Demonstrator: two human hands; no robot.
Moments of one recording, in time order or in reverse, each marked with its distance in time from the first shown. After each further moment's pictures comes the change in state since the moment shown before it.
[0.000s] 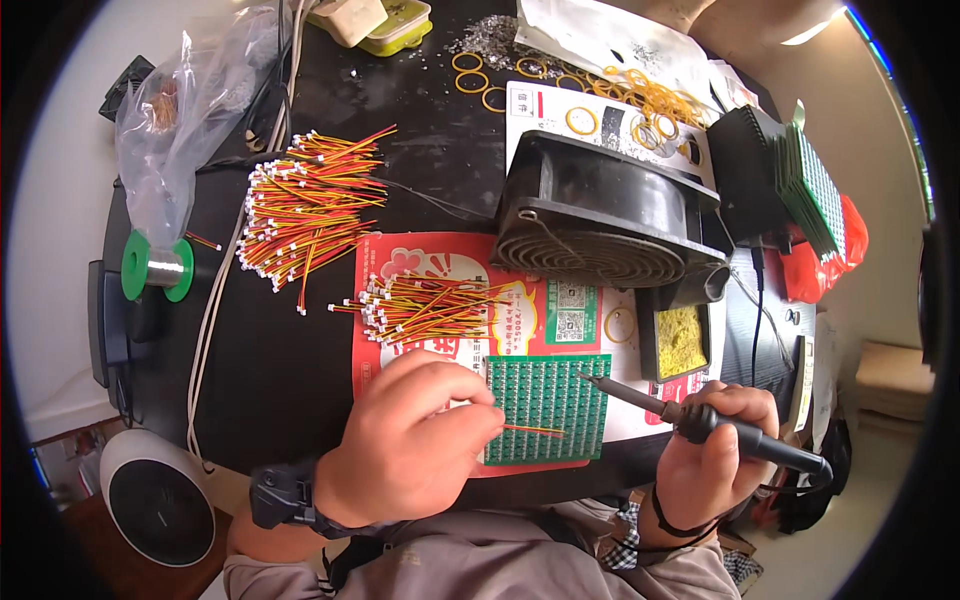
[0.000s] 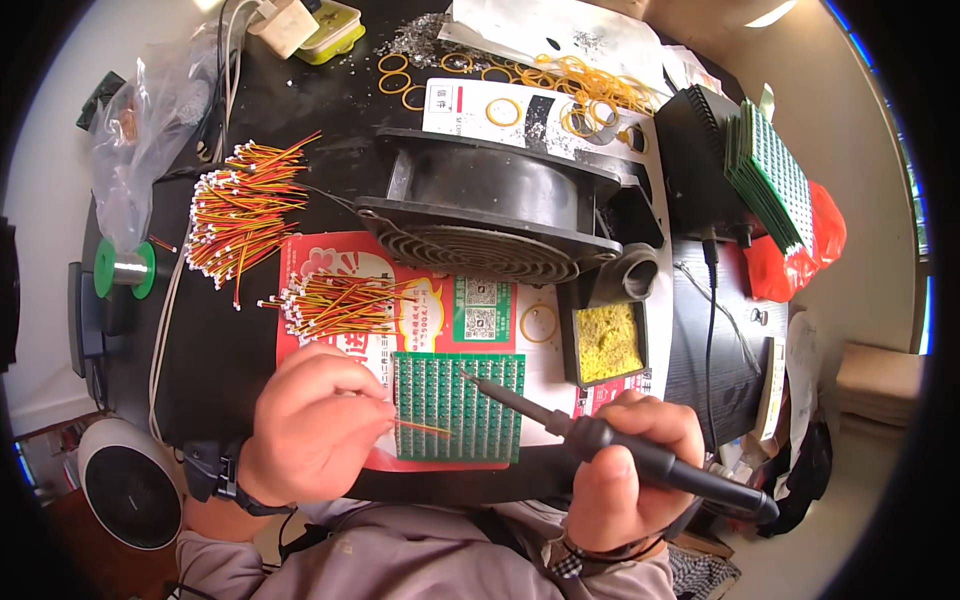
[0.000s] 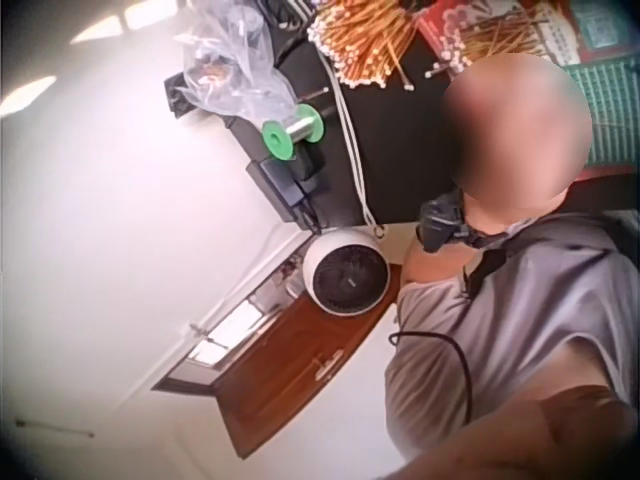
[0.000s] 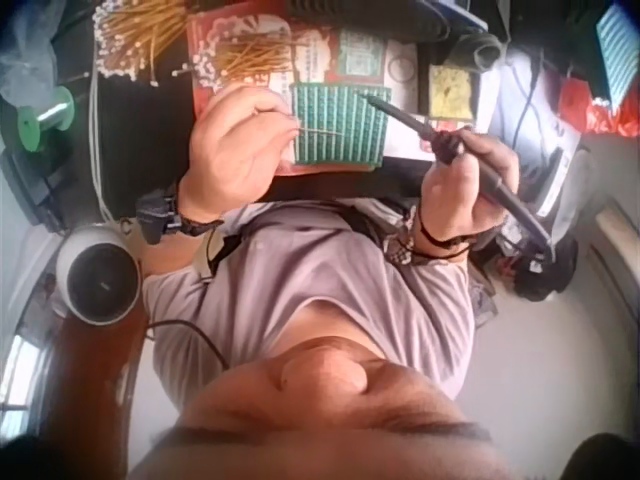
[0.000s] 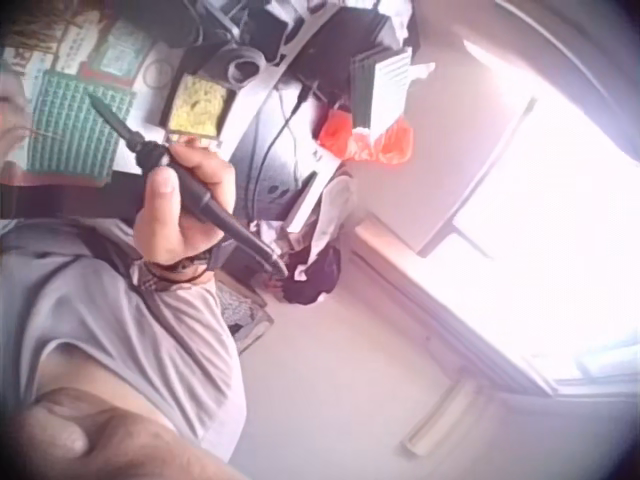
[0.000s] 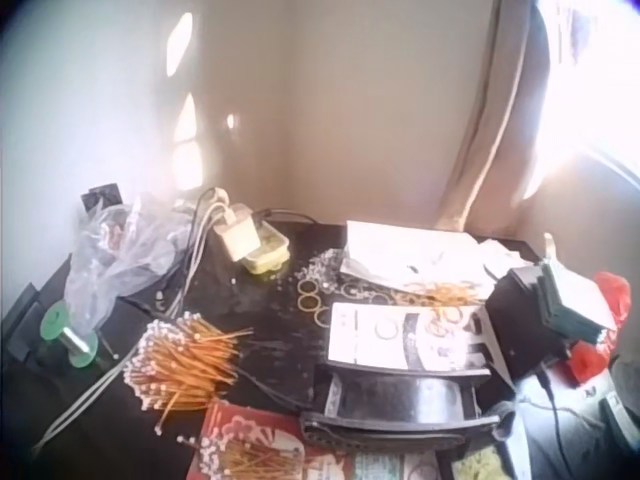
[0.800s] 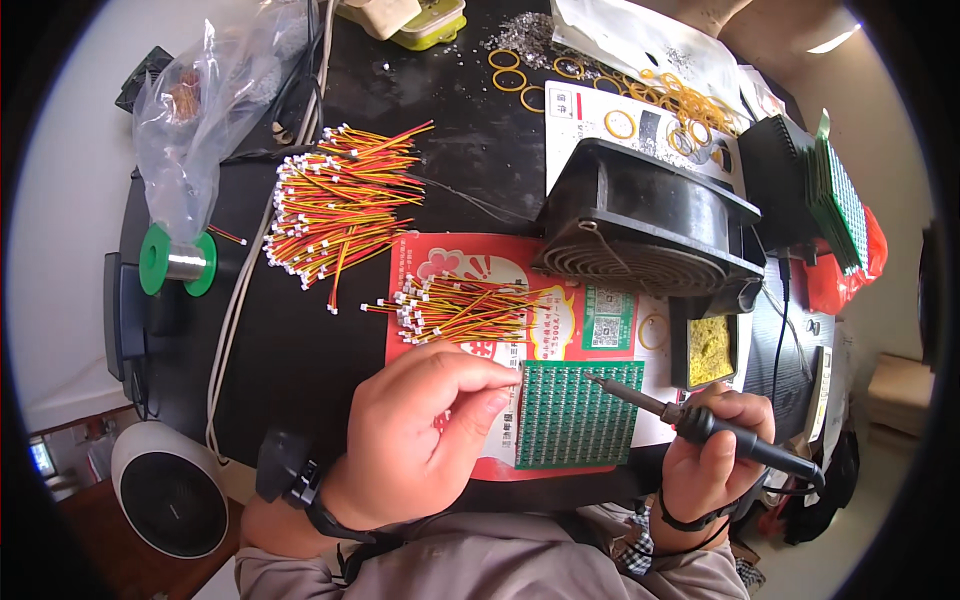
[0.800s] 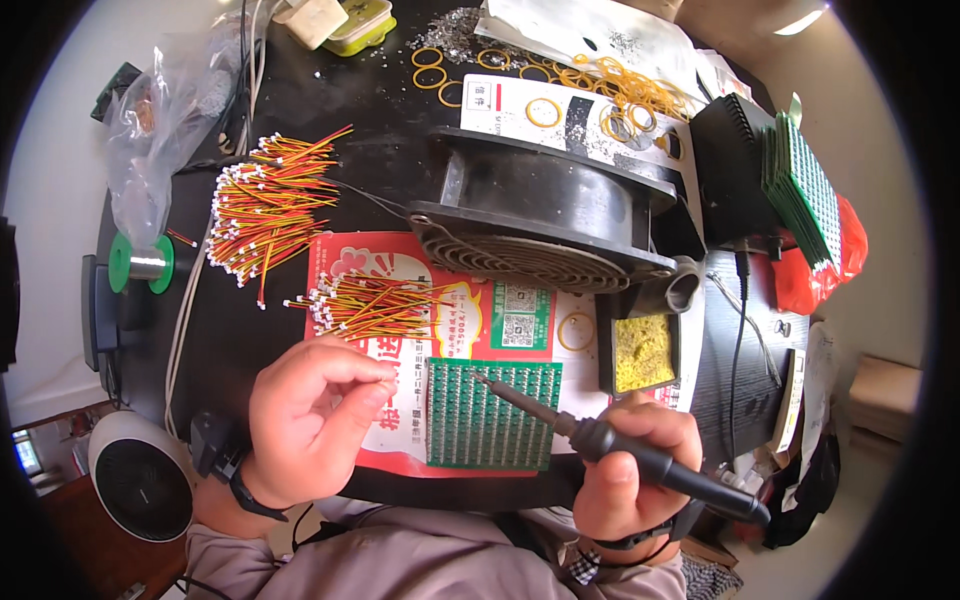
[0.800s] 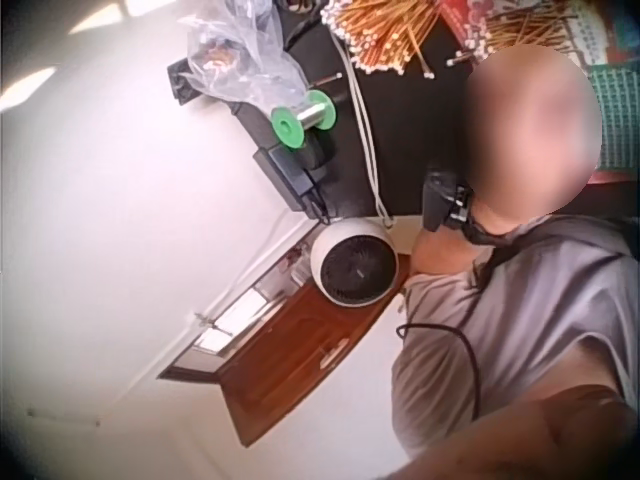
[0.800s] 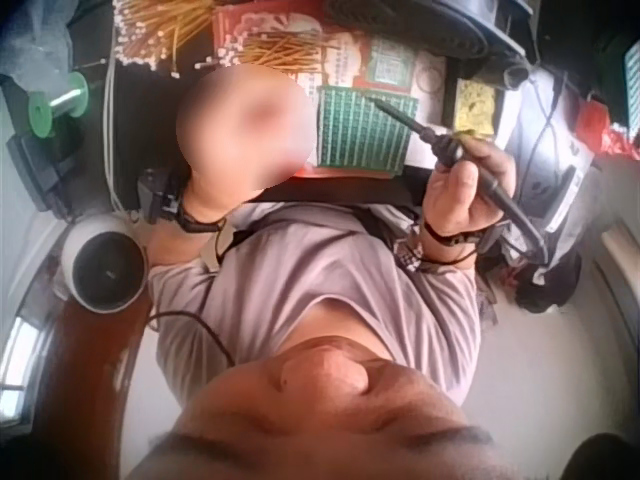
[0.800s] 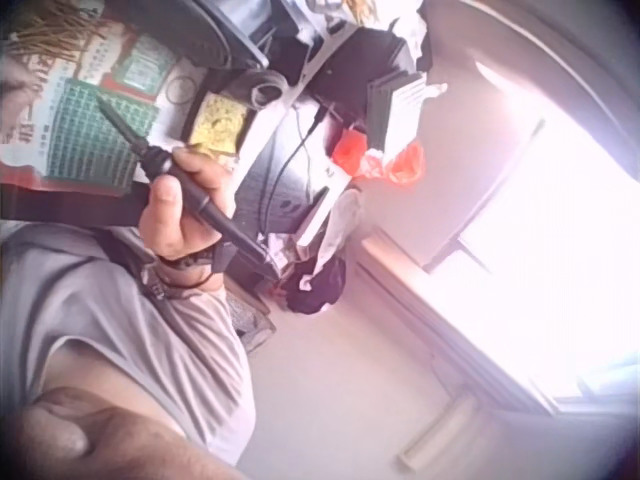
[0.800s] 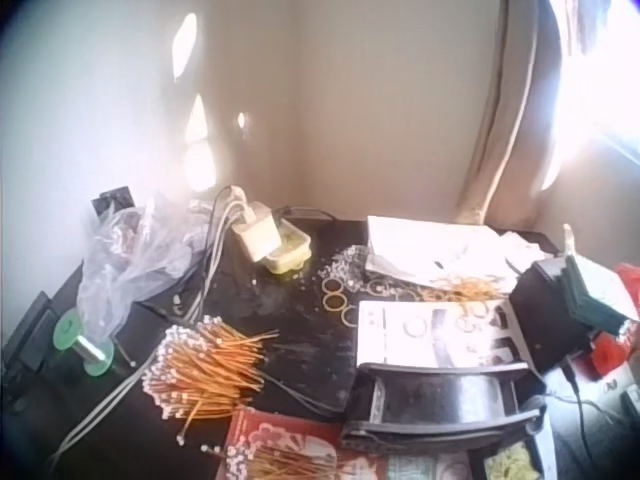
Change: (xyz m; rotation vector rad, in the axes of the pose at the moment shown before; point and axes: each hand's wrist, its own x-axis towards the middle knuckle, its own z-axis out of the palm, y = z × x) left_hand -0.003 0.007 -0.009 -0.360 0.172 -0.444; right_hand -0.003 0.020 0.004 -0.007 -0.150 -0.047
